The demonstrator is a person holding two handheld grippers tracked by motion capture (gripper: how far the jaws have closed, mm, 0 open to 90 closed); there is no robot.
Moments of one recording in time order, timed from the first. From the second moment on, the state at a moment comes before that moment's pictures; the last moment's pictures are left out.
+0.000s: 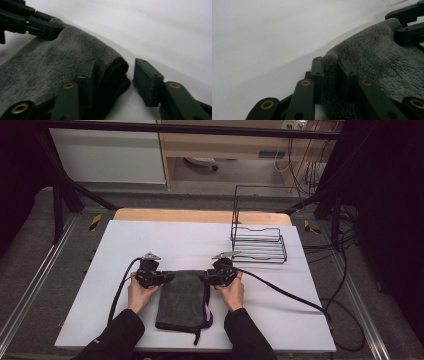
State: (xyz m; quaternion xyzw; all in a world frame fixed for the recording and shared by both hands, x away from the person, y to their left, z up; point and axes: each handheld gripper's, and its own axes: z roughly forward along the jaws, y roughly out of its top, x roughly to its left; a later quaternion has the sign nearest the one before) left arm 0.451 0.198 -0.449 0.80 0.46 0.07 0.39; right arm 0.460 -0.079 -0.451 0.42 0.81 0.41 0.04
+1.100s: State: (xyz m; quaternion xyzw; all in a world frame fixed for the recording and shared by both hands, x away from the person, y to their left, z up) left arm 0.426 0.214 -0.400 0.76 0.42 0.08 0.49; right arm 0.436 -0.091 -0.406 0.40 0.77 0.50 0.05
